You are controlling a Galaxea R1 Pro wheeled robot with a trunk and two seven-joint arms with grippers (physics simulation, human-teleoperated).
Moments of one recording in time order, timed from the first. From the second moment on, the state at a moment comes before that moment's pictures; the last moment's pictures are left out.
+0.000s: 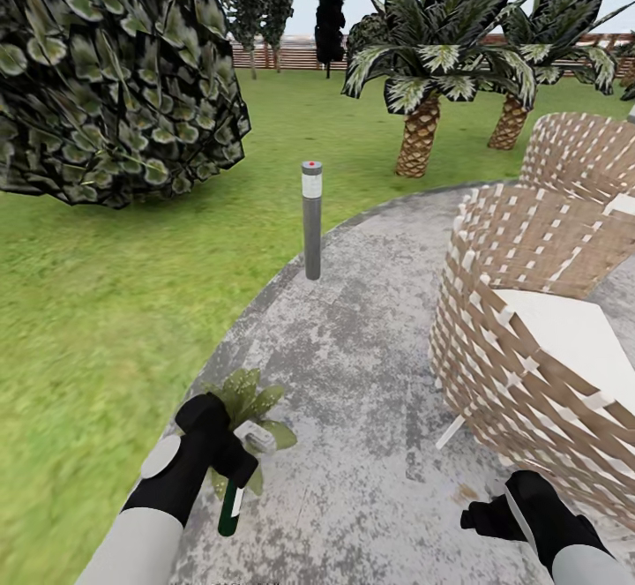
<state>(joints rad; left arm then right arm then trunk) -0.58 -0.13 0.04 -1.06 -1.29 1.00 -1.31 -0.55 -0.18 -0.28 -0.54 0.28 0.79 0.29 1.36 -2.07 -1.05</state>
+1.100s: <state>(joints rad) -0.54 -0.13 0.04 -1.06 -1.30 1.00 -1.31 -0.55 -0.18 -0.27 -0.54 0.28 0.79 0.29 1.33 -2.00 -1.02</state>
